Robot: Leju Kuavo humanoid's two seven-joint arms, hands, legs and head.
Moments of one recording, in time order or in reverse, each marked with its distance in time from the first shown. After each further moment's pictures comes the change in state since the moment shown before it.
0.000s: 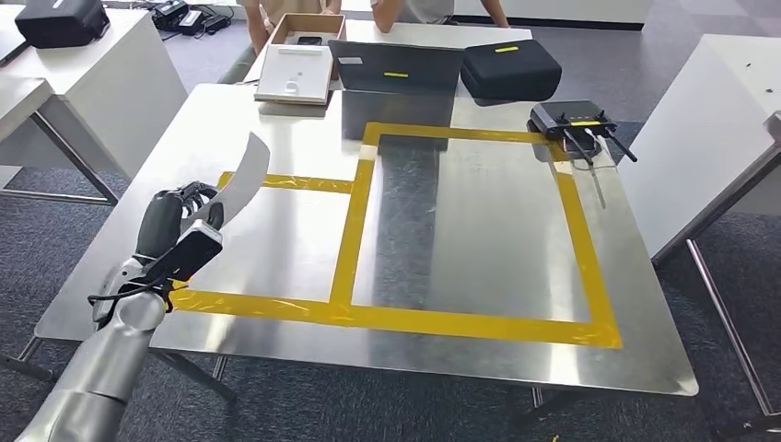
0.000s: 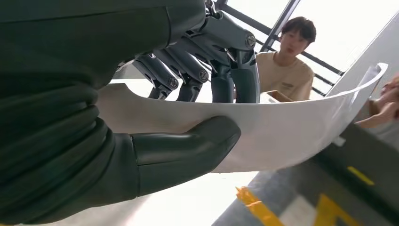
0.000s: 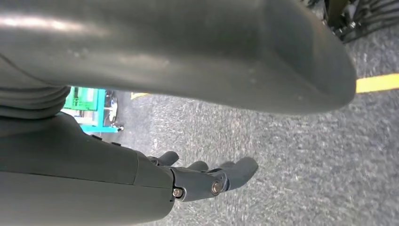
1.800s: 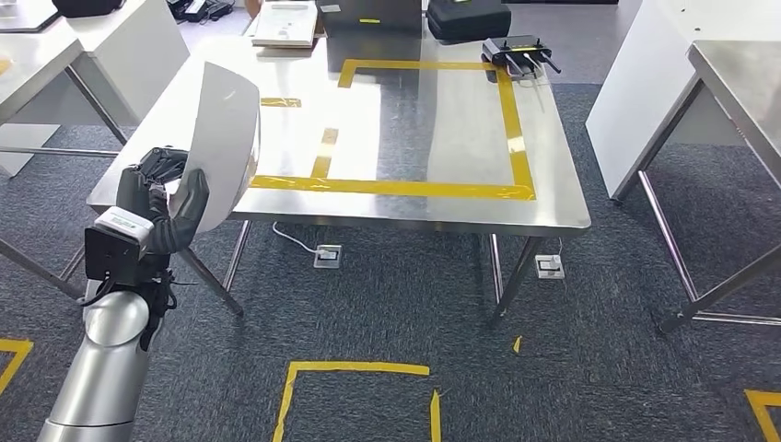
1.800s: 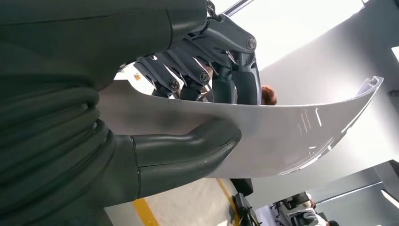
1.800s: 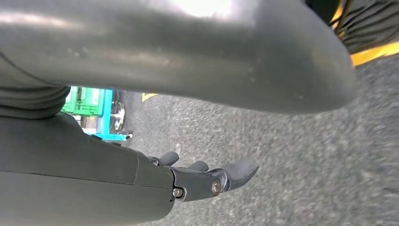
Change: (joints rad) left arm 0.144 -0.057 0.012 -0.509 0.399 -0.140 0.063; right arm 0.007 0.019 -0.001 0.000 -0.045 -0.022 0.008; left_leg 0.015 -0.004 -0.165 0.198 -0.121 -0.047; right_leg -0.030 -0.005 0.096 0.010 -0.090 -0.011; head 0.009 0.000
